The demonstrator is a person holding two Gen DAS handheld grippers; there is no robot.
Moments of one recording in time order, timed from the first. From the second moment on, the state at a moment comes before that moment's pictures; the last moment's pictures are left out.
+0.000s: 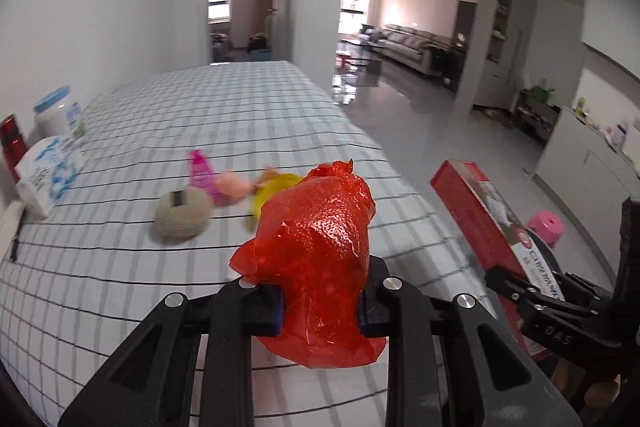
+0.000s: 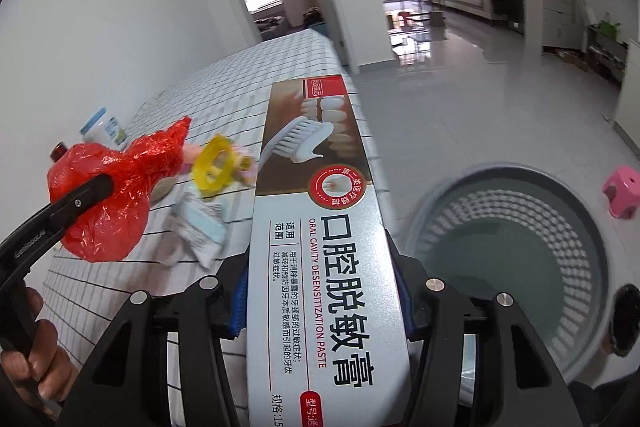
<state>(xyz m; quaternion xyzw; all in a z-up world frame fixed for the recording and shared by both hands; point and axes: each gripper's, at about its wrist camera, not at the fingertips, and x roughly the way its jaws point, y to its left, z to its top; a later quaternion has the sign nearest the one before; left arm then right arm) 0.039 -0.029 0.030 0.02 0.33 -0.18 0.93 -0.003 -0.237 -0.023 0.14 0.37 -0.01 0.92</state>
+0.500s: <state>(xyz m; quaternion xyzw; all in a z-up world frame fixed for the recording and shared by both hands) 0.005 -0.163 0.000 0.10 0.34 -0.32 0.88 -0.092 -0.338 -0.057 0.21 0.37 -0.15 0.89</state>
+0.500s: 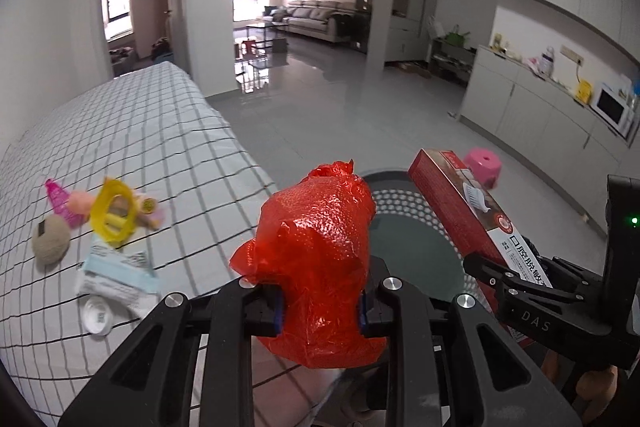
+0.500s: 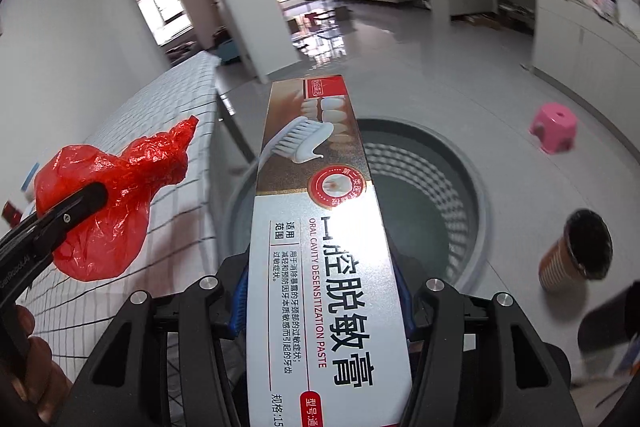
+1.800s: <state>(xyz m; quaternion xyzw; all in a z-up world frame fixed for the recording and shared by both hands) 0.030 -0.263 -0.073 0.16 0.42 -0.36 0.82 -0.076 -0.374 -0.090 0.21 0.41 -0.17 0.87</state>
